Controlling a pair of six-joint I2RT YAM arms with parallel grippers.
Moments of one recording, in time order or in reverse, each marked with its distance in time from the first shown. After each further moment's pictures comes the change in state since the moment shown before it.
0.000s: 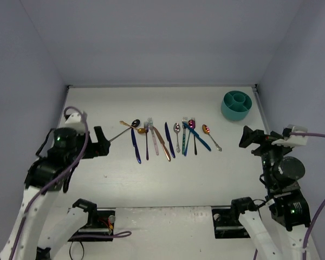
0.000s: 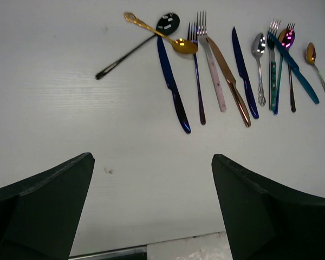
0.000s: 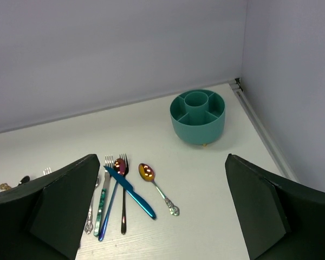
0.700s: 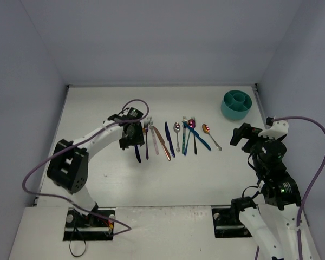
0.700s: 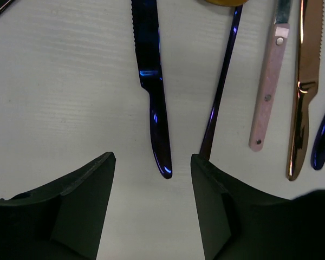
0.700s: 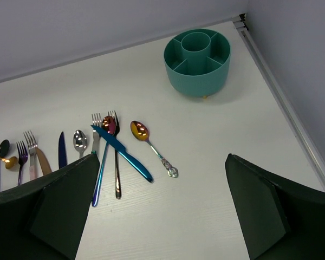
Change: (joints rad) left arm -0.207 0.898 0.112 0.183 -0.075 -0.308; right arm 0.005 0.136 -0.049 -0.078 0.001 0.076
